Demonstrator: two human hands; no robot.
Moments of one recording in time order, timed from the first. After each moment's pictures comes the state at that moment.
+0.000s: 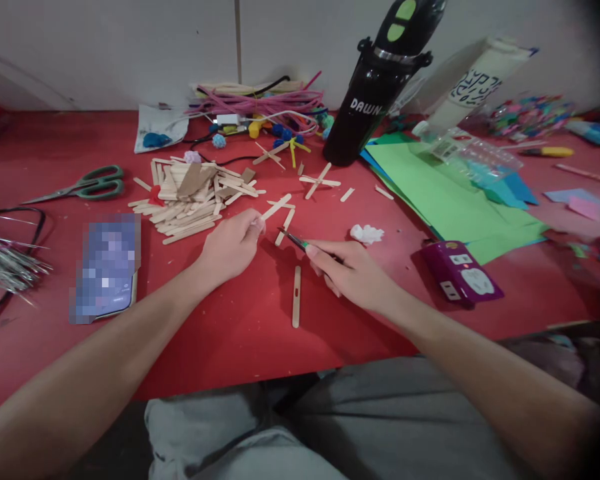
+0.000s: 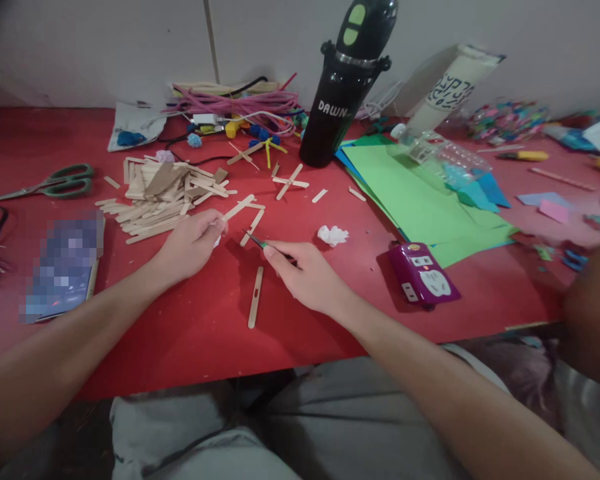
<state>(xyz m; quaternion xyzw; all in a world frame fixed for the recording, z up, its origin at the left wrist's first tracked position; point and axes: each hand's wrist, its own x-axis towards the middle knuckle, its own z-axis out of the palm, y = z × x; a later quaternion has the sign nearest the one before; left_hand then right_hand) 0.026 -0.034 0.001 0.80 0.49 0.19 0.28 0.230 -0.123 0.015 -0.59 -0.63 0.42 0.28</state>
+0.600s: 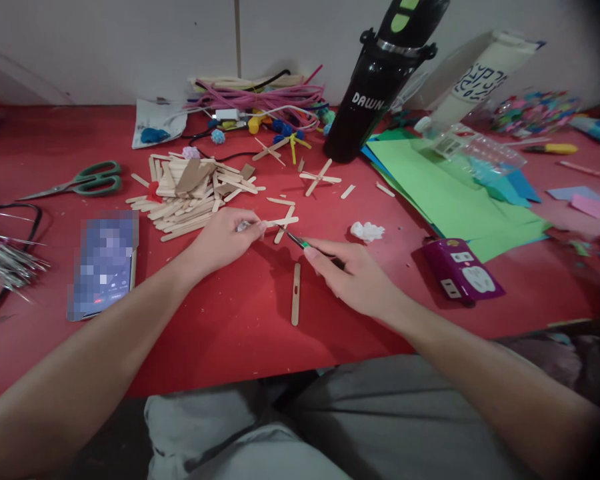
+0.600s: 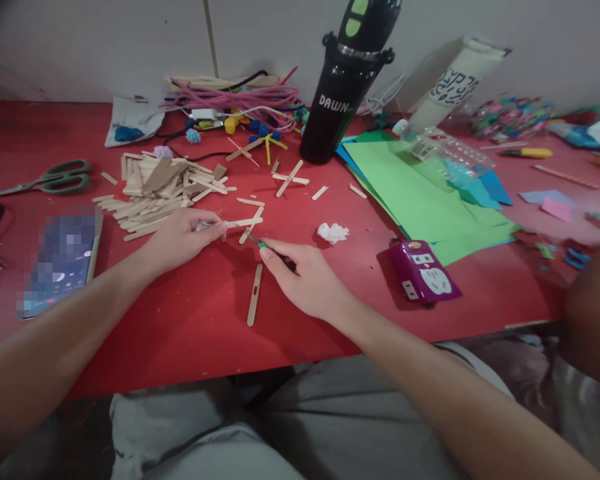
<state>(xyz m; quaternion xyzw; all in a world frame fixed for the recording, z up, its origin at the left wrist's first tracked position) 0.021 -0.026 0.012 0.79 0.46 0.18 0.35 0.226 -0.130 0.012 -0.60 -0.66 0.34 0.30</state>
